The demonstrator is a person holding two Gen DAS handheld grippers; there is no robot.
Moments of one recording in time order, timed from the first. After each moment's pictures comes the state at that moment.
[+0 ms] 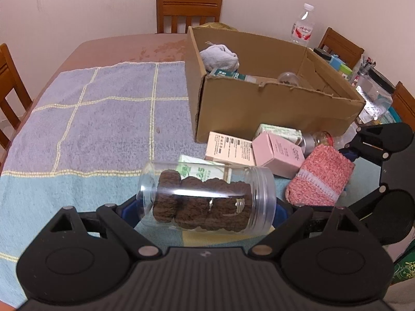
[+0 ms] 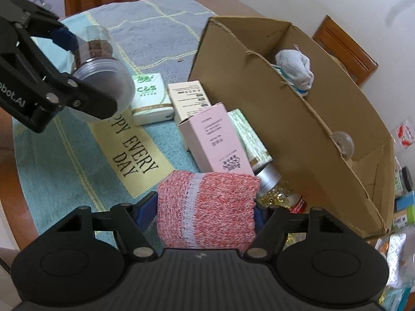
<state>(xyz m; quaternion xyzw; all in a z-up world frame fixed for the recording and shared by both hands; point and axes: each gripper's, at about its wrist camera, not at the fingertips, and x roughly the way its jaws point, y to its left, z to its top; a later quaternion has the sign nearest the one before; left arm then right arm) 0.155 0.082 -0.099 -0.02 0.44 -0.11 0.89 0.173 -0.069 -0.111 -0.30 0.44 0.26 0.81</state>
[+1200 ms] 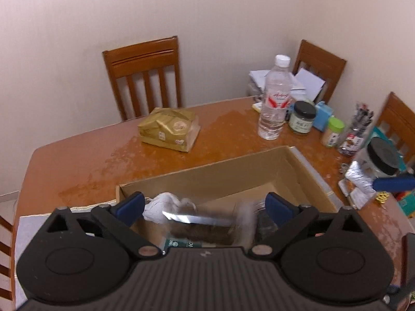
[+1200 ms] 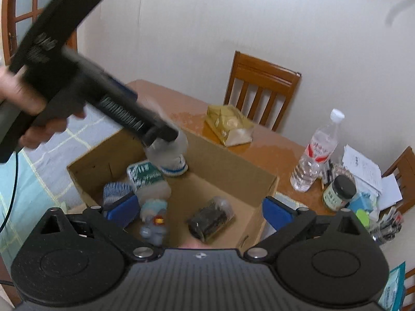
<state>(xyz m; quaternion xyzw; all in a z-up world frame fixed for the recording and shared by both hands) 0.360 -0.036 0.013 0.07 0.39 -0.16 0.91 0.265 -0.189 0.023 -0.15 0.34 0.19 0.91</state>
